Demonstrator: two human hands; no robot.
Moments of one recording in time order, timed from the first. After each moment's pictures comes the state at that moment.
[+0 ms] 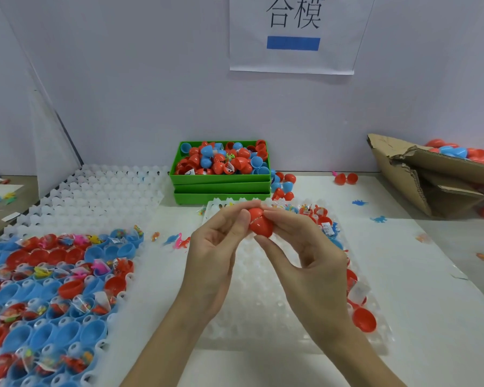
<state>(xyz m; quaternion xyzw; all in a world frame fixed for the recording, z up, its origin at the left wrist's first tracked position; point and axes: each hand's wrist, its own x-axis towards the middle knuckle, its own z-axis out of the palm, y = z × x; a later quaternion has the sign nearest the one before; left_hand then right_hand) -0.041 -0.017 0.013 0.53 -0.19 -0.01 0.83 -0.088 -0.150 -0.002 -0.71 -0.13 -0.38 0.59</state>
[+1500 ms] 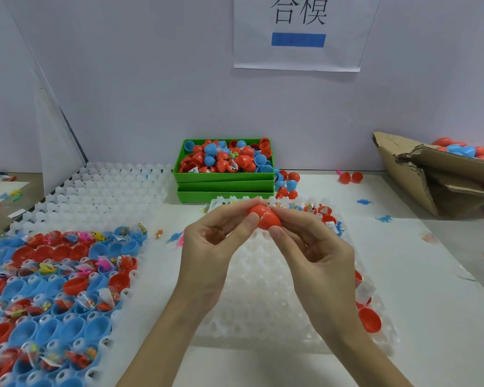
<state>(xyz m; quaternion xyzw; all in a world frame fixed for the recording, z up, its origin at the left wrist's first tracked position) -0.041 -0.008 0.017 0.56 -0.21 0.03 0.80 -0.092 -0.148 0.007 -0.63 -0.08 -0.30 0.71</state>
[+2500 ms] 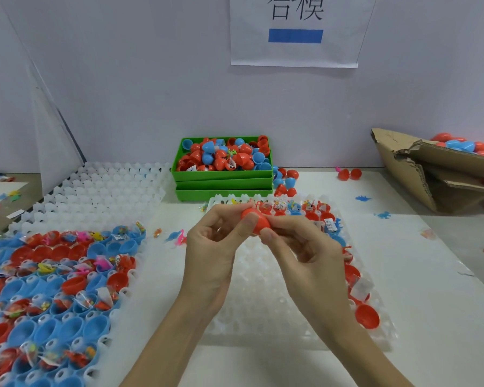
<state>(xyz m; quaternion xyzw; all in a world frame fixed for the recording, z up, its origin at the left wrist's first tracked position) -0.044 -0.018 0.013 0.54 -0.12 0.02 0.83 -0.090 -0.150 0.002 -0.70 -0.07 -0.30 0.64</state>
